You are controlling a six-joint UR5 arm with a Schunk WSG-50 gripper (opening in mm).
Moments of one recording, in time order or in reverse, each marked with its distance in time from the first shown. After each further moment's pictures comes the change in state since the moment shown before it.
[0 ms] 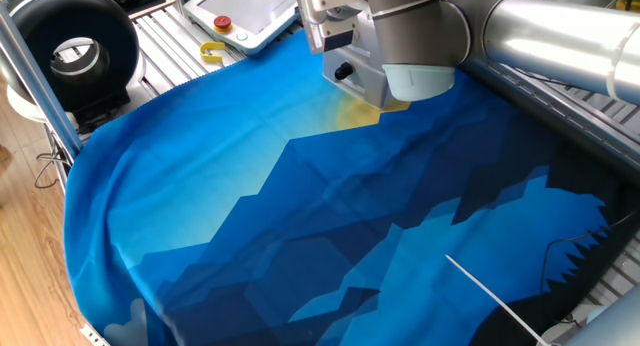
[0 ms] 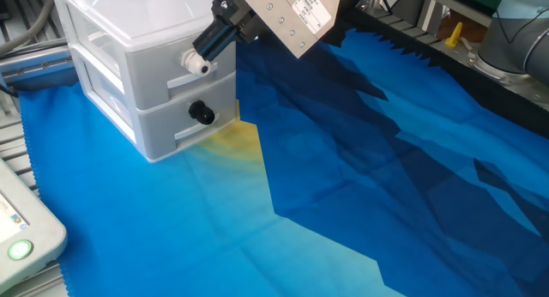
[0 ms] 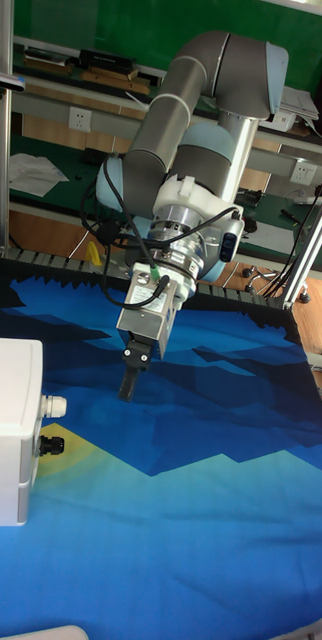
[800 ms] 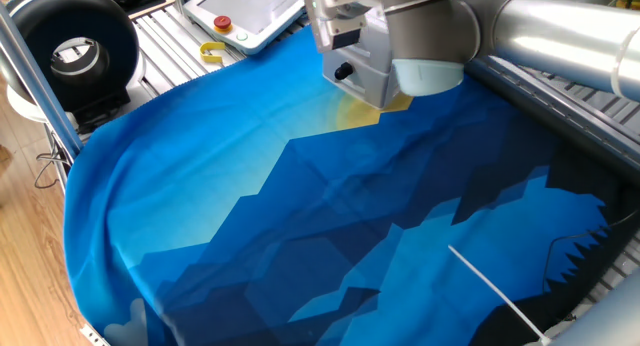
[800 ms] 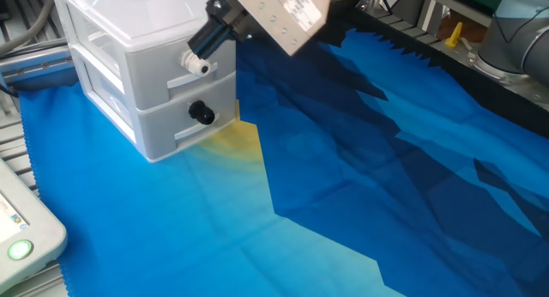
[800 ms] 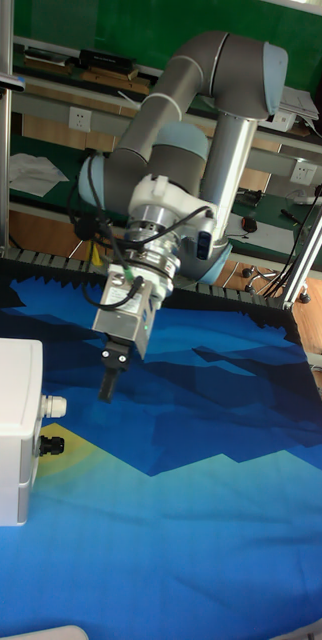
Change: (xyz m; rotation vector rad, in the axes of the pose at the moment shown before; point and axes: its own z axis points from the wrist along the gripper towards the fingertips) arm 0.028 -0.001 0.010 -0.003 -0.038 -0.011
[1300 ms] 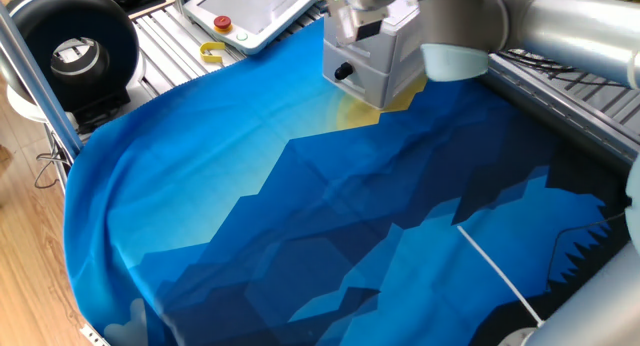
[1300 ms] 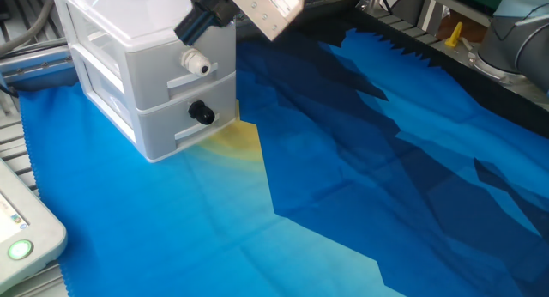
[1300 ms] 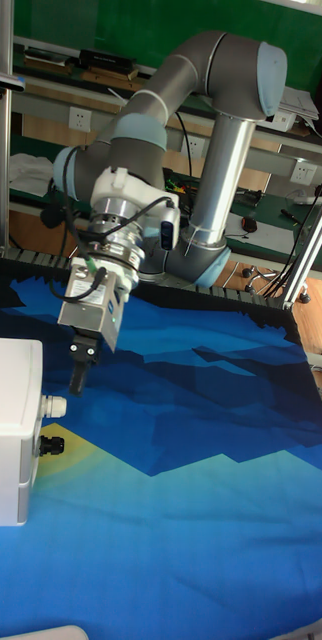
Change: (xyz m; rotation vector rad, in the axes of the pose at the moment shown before) arm 0.036 0.000 0.001 0.000 -0.068 -0.020
